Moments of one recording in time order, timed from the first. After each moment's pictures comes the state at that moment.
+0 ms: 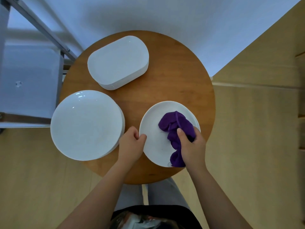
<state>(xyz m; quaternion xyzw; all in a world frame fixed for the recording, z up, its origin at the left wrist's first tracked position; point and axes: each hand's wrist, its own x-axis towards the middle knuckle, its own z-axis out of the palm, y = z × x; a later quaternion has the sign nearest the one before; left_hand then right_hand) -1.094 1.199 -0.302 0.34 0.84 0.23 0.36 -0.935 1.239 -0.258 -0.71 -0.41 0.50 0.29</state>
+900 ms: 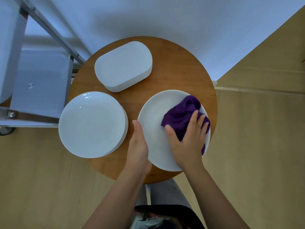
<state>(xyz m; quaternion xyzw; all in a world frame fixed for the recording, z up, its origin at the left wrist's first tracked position) -1.062 1.209 -0.224 0.04 0.62 0.51 0.59 -0.953 1.245 -0.225 -0.70 -0.60 0.36 0.14</state>
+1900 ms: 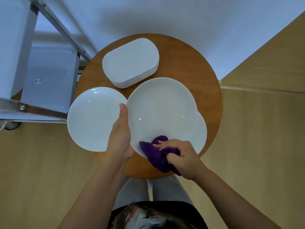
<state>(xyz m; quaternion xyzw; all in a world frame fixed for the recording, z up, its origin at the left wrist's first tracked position) -1.114 1.210 -0.199 0.02 0.63 0.53 0.57 -0.942 1.218 -0.216 -0.44 -0.59 0.67 0.11</state>
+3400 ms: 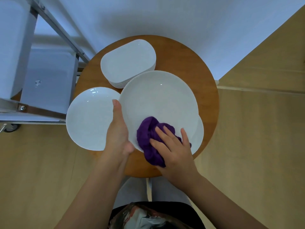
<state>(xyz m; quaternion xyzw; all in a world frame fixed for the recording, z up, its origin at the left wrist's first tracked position) -1.110 1.216 -0.190 -0.10 0.63 0.52 0.57 -0.947 1.197 -0.217 -0.37 -0.89 0.19 0.18</state>
